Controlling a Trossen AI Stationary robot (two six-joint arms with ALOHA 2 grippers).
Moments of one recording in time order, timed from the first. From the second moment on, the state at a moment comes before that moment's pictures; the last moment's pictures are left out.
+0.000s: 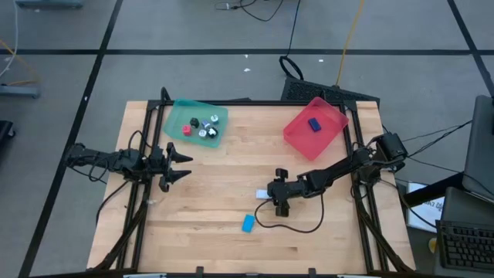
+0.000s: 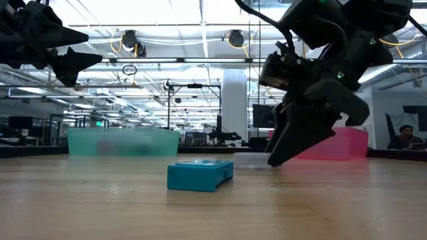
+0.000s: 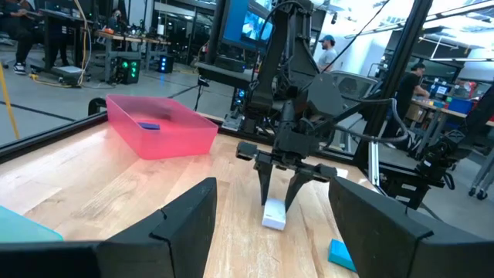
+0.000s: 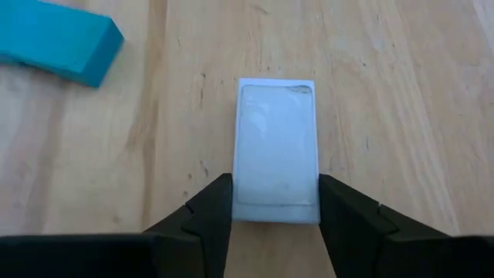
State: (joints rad) left arm -0.22 0.01 0.03 0.03 -0.23 -0.23; right arm 0.27 1.74 0.77 0.10 0.18 0.25
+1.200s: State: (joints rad) left arm -0.22 0.01 0.03 0.03 -0.23 -0.23; right arm 0.26 1.15 0.66 -0.14 0.26 0.26
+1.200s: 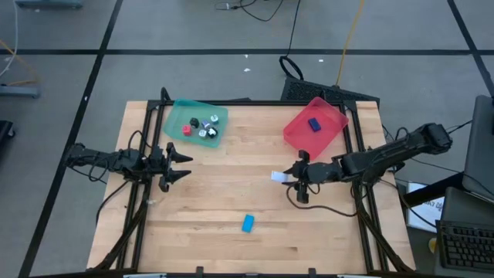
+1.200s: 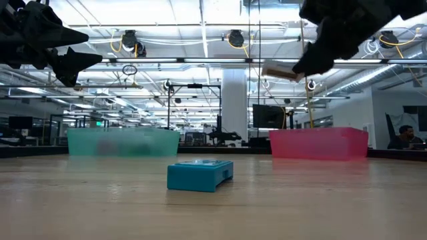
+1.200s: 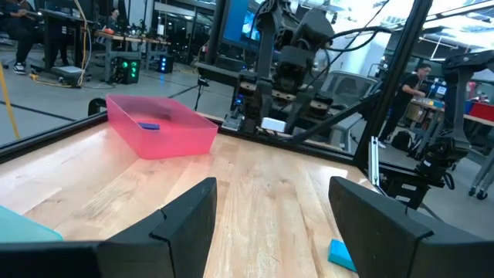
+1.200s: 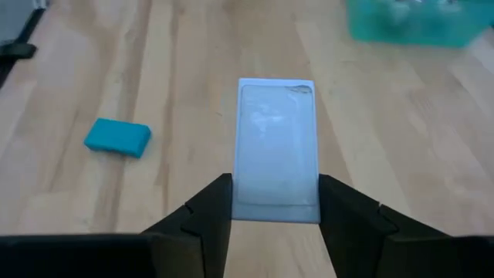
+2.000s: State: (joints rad) left arm -0.22 0.01 0.03 0.03 -0.23 -0.23; right arm 0.03 0.87 0.38 -0.10 0.37 0.34
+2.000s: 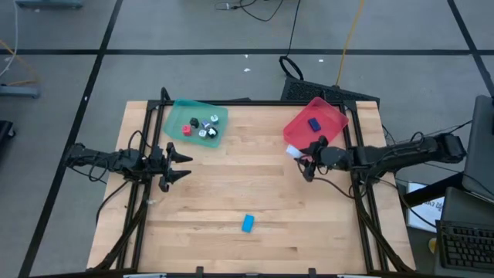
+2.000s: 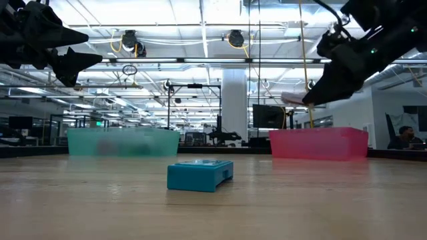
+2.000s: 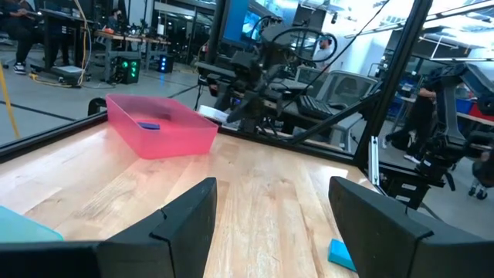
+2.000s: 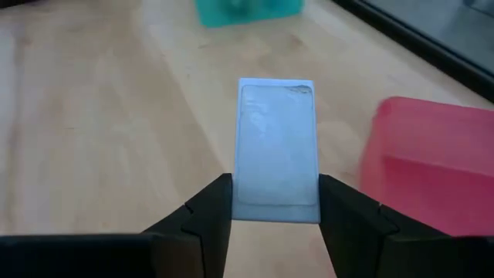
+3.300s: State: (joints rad) left arm -0.22 0.01 0.03 0.03 -0.23 -0.23; right arm -0.76 0.87 0.37 -0.15 0.36 0.30
